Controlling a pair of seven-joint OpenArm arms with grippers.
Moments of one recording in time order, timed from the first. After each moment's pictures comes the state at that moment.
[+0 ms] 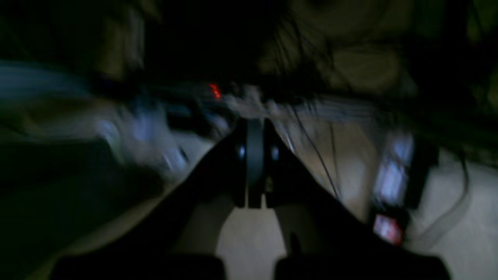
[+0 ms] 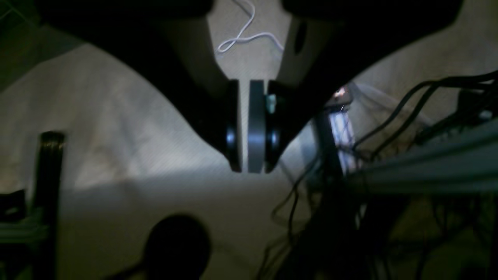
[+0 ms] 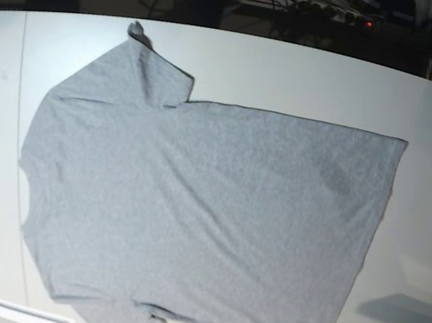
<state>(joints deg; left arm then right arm) 41.5 -3.1 -23.2 53.9 5.7 -2.8 -20.9 -49.0 -2.4 14.4 72.4 -2.2 0.6 4.4</state>
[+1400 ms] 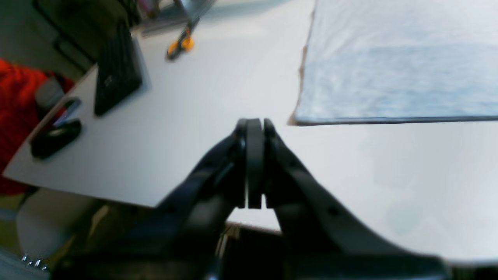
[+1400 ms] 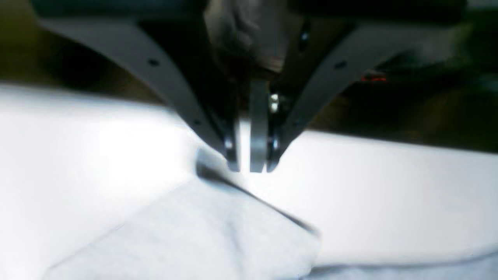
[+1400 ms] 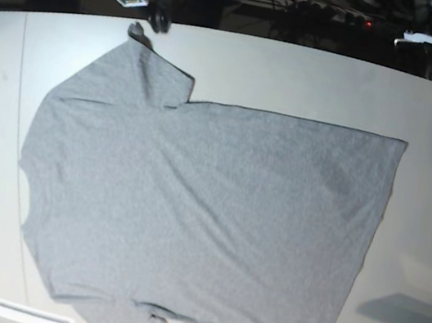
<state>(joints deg) 52.0 -11.3 -31.8 102.3 -9.6 -3.1 -19.6 -56.4 -4.3 -8.4 114.7 -1.8 12.0 2.0</state>
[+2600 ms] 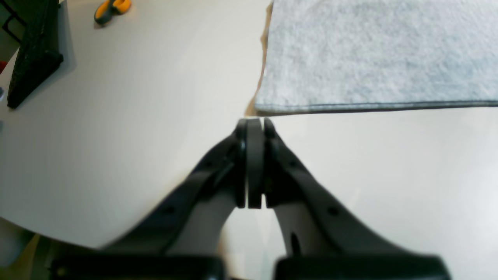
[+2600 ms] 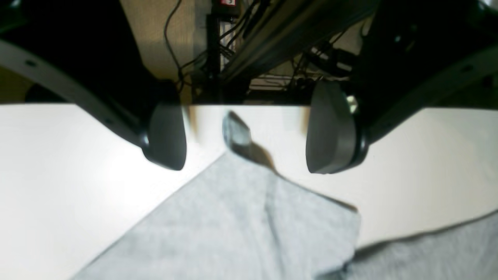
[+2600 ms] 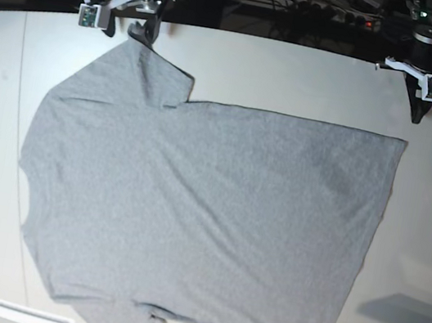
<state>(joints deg) 39.9 -13.8 -27.4 92.5 -4.7 -7.8 -12.1 -49.4 -0.5 1.2 114.1 14.7 8.6 -17.2</state>
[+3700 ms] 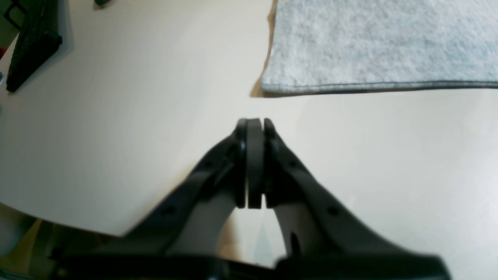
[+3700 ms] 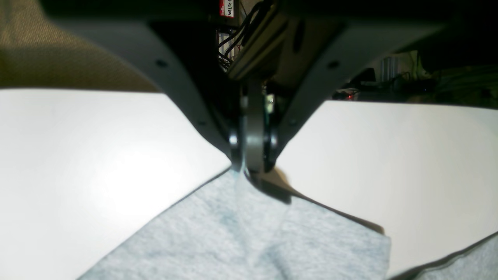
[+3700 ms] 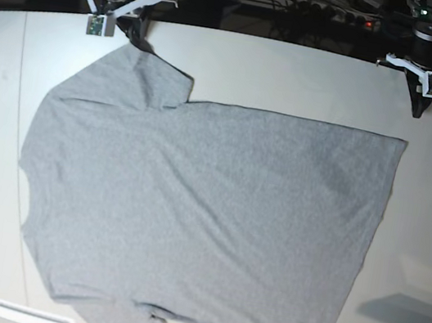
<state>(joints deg) 40.0 -13.8 -27.7 90.5 -5.1 -7.8 -12.1 -45.0 -0.6 1.1 108.2 14.7 8.7 -19.9</state>
